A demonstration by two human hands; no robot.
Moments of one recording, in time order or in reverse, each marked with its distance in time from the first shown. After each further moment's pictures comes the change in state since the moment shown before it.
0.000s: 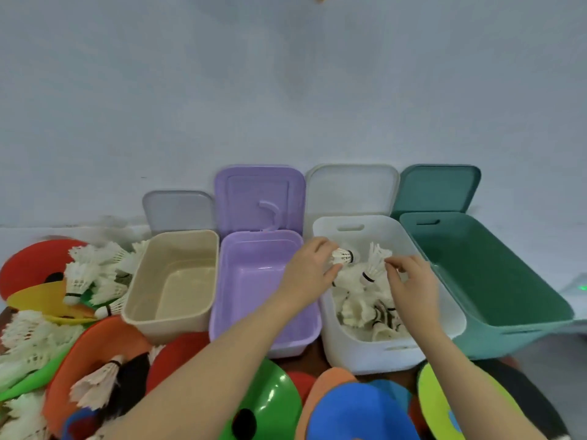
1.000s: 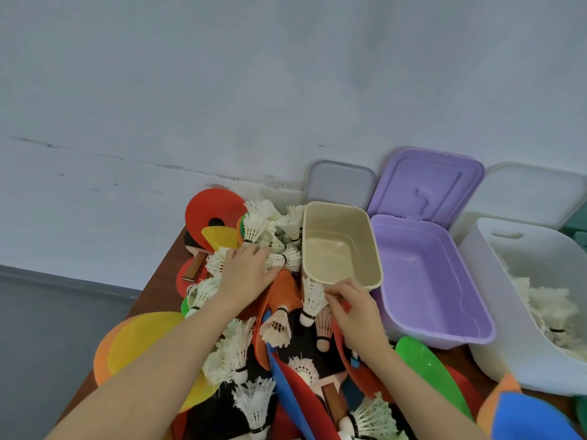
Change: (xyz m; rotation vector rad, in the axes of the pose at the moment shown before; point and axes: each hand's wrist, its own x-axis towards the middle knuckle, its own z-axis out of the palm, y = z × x) left_hand -0.237 -0.271 -0.233 0.498 0.069 -0.398; right_hand -0.172 -0.268 0.219 0.294 -0.520 -0.214
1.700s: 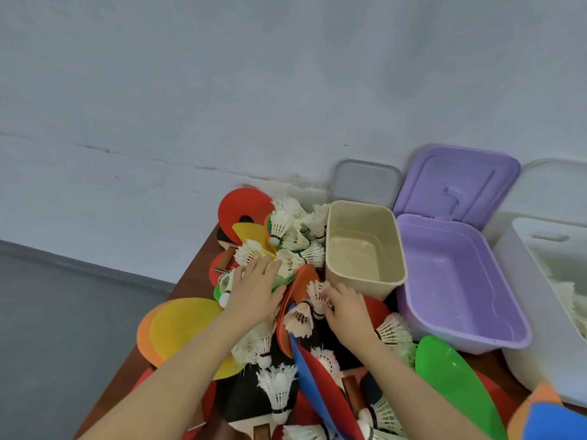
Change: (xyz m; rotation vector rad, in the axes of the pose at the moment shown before) left_hand -0.060 0.004 -0.028 0.113 -0.240 -0.116; right_hand -0.001 0.014 0.055 -0.449 -0.314 -0.020
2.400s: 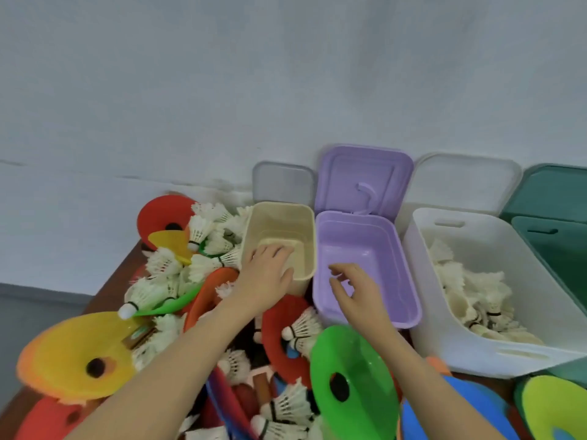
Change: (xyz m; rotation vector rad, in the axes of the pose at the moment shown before) left_hand 0.049 0.186 -0.008 -0.126 0.119 0.226; right_hand -0.057 0.132 -0.124 0.499 0.318 0.050
